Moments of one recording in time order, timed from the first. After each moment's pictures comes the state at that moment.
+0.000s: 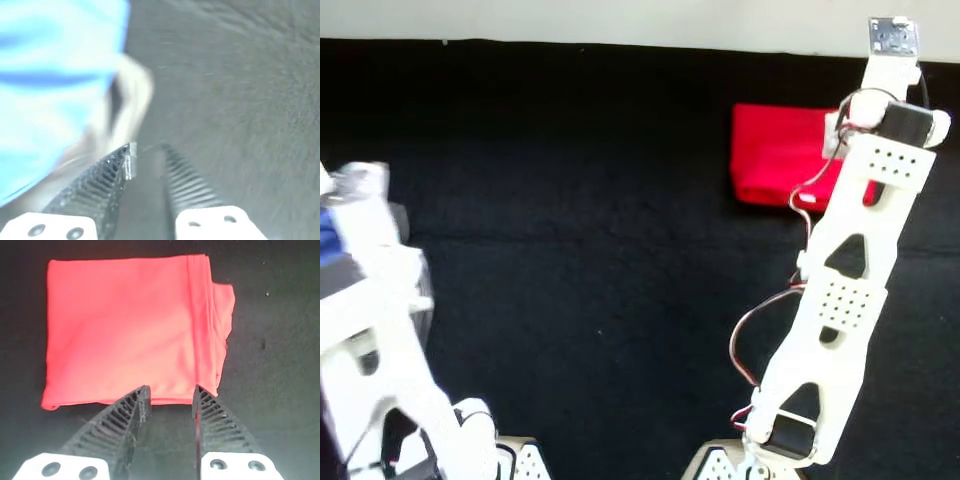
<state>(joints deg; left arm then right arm) -38.9 -36.3 39.5 71.1 -16.3 12.6 51.8 -88.0 100.5 12.9</state>
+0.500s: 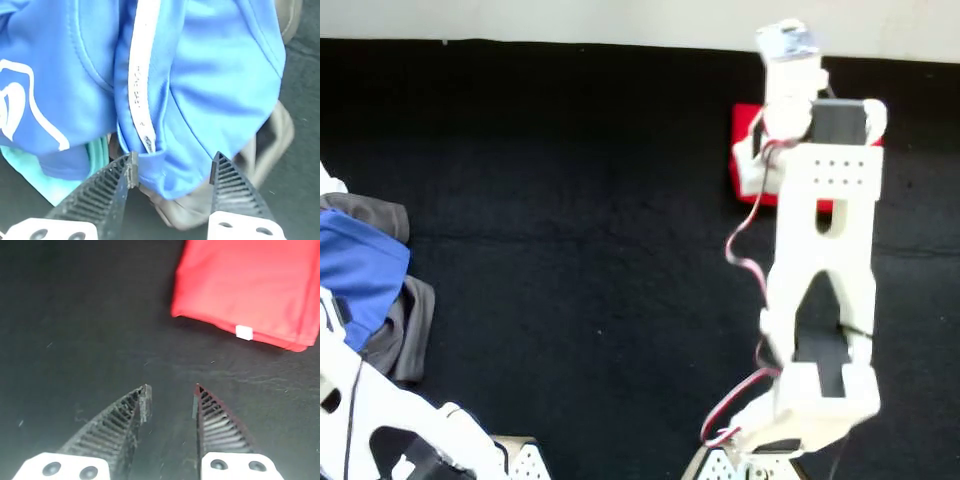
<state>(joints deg) -62.5 -36.9 45.5 53.8 -32.6 -6.3 3.4 -29.7 100.6 11.9</state>
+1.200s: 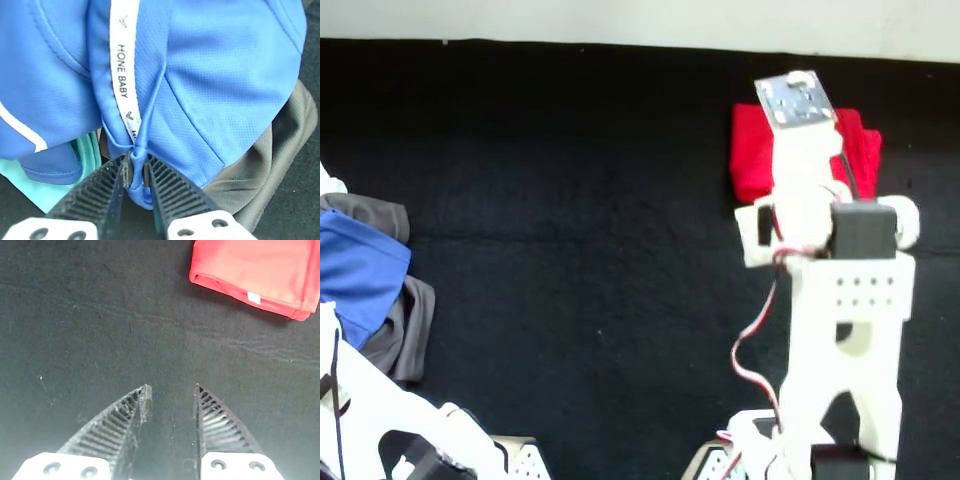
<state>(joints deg) -63.1 -37.0 54.8 44.3 -34.5 -7.6 -28.1 -2.9 100.6 11.9</state>
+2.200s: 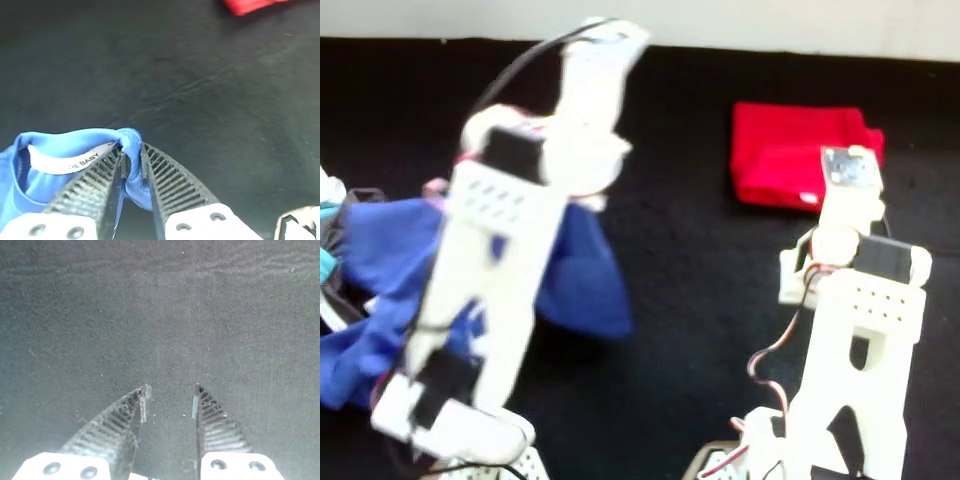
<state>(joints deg) 17.9 0.7 -26.8 89.8 -3.3 9.1 -34.1 28.3 85.9 11.9</state>
